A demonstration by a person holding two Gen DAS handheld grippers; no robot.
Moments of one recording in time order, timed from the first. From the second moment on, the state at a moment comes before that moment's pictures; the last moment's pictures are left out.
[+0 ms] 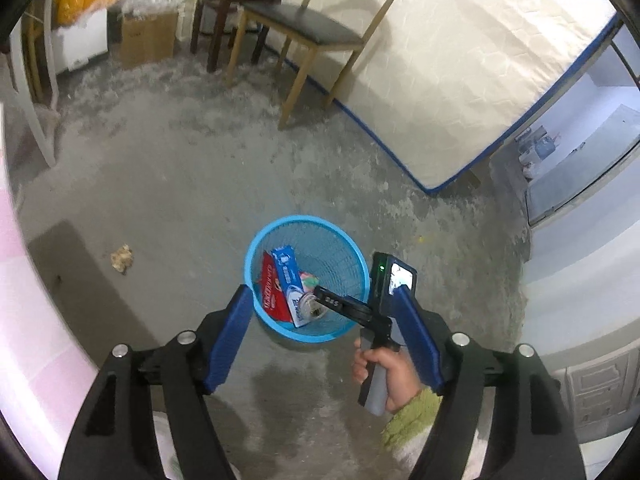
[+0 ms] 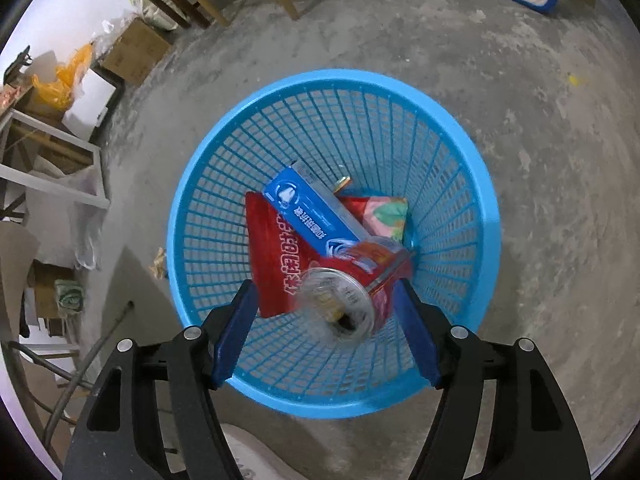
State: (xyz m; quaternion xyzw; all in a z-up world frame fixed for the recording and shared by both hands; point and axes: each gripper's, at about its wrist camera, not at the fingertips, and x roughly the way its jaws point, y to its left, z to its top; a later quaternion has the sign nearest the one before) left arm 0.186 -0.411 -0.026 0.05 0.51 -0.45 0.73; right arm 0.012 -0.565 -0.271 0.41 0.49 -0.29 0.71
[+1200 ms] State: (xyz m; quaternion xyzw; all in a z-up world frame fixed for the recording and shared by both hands) left arm 0.120 0.027 0.025 -0.09 0.39 -0.28 0.87; right arm -0.006 -0.373 -0.027 0.27 0.35 -0.09 0.89
